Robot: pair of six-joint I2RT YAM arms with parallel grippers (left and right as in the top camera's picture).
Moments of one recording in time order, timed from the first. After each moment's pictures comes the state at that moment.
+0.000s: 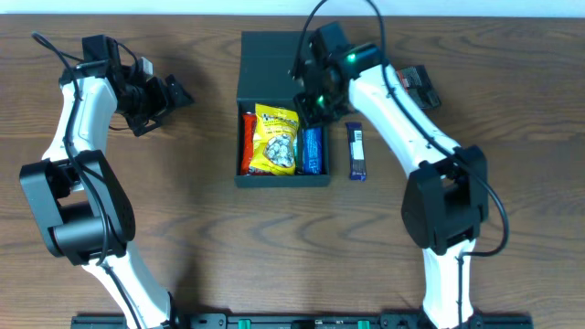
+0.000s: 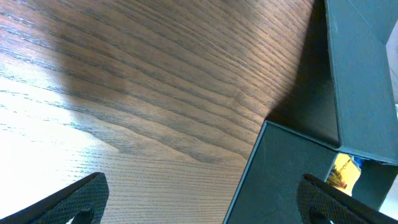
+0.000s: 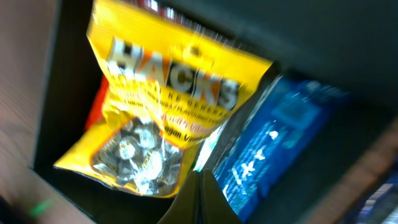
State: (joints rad) left arm 0.21 2.04 1.60 -0.89 0.49 -0.25; right arm 0.45 2.18 1.91 -1.08 -0.34 0.07
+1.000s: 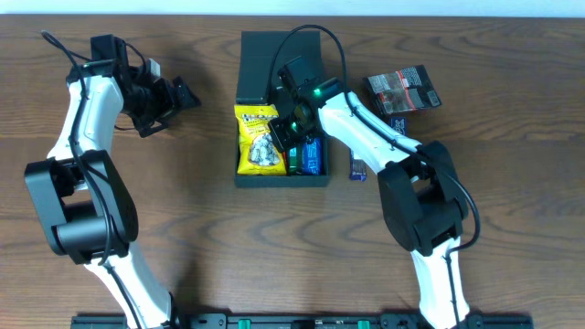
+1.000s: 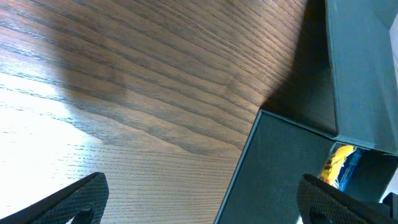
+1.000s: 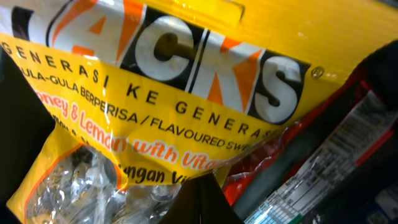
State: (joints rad) left arm 0.18 2.04 1.60 -0.92 0.49 -0.25; right arm 0.55 2.23 1.75 -0.79 -0.38 0.11
